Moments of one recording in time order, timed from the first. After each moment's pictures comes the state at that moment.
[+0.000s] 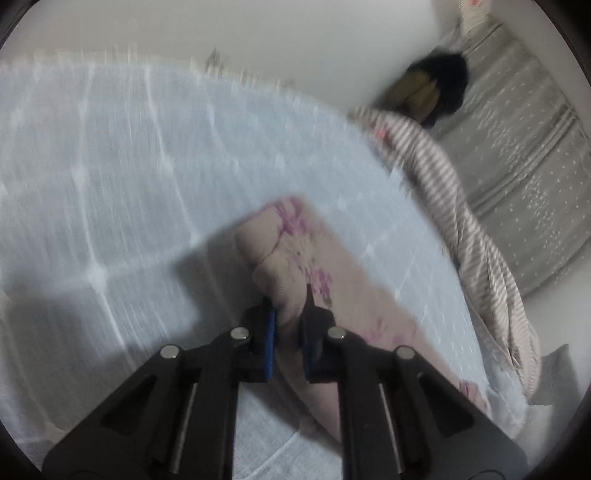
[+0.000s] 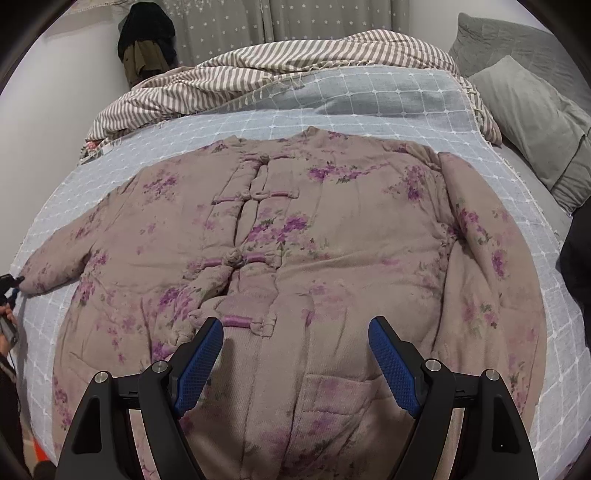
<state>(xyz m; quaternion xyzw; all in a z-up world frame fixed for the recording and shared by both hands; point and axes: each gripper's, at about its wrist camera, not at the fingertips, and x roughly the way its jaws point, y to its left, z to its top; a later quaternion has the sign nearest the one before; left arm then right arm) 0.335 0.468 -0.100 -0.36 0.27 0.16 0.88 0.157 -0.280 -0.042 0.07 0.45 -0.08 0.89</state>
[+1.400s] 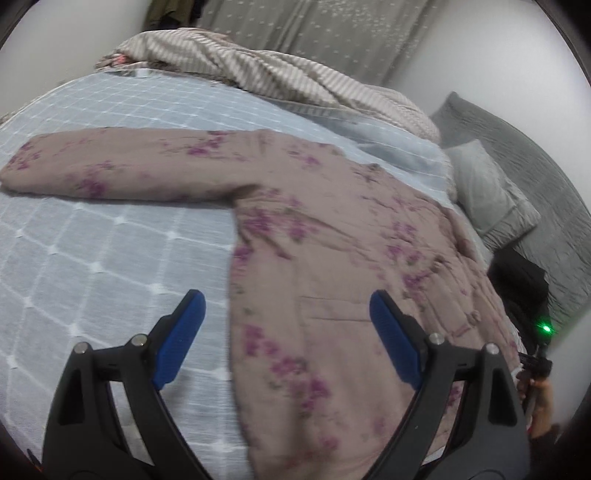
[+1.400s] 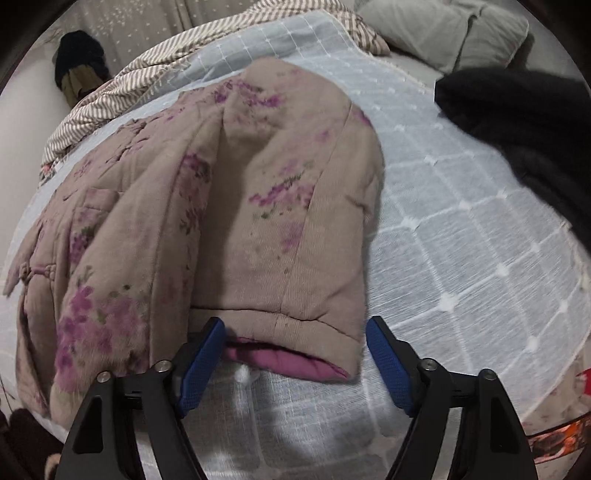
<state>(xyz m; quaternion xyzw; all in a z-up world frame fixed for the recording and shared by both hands) 0.155 0.152 -0.031 -0.12 0.40 -0.22 0.88 -0.040 -0.436 -0.107 0.17 0.49 -0.15 0.84</state>
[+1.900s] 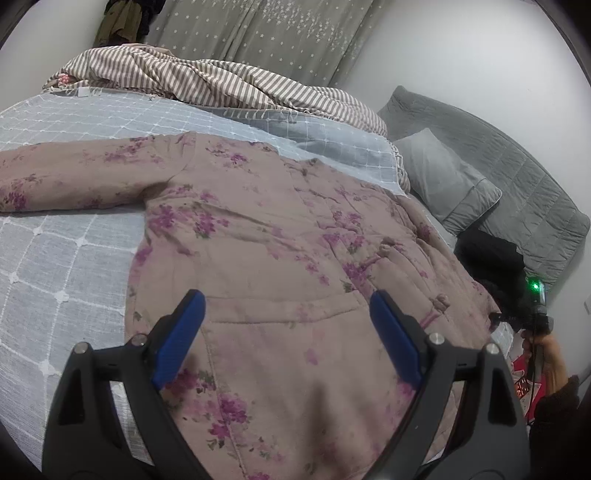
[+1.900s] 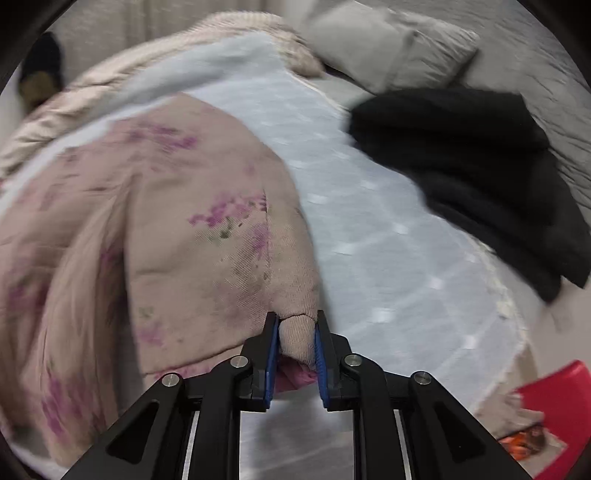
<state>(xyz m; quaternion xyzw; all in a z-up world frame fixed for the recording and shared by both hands) 0.138 0.093 -0.047 -0.11 0.35 -0.30 0.88 -0.065 -0.506 -0.077 0.11 0.49 -0.28 0.82</state>
